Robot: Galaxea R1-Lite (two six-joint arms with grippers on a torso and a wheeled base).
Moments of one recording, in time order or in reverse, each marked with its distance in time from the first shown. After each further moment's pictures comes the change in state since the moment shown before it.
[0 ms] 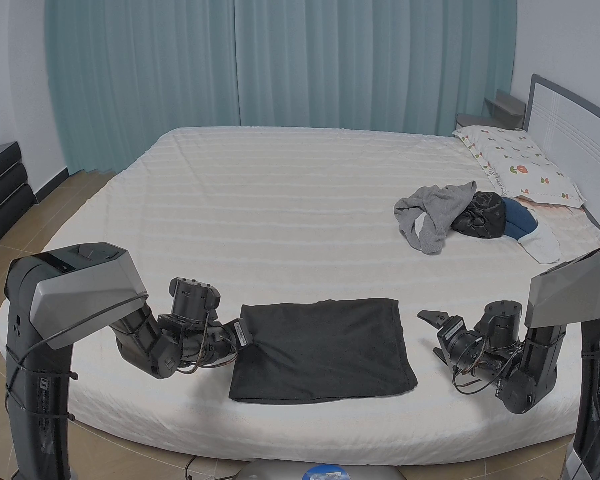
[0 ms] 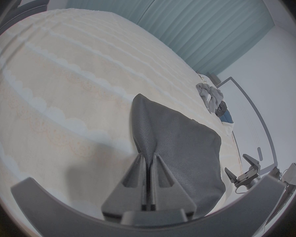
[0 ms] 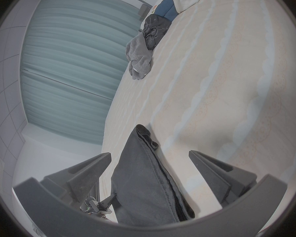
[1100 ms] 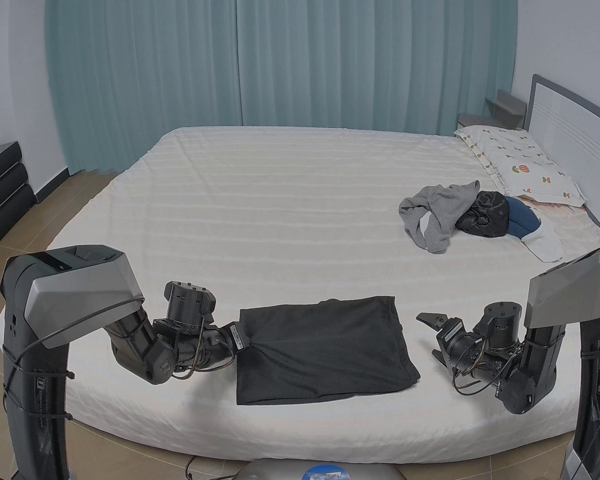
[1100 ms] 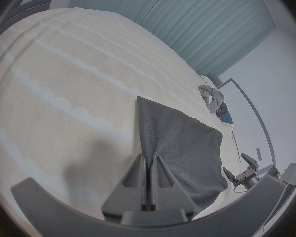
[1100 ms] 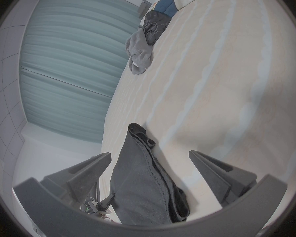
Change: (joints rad) left arm 0.003 -0.016 0.060 -0.052 0.004 -0.015; right arm -0.003 0.008 0.001 0.002 0.019 0.000
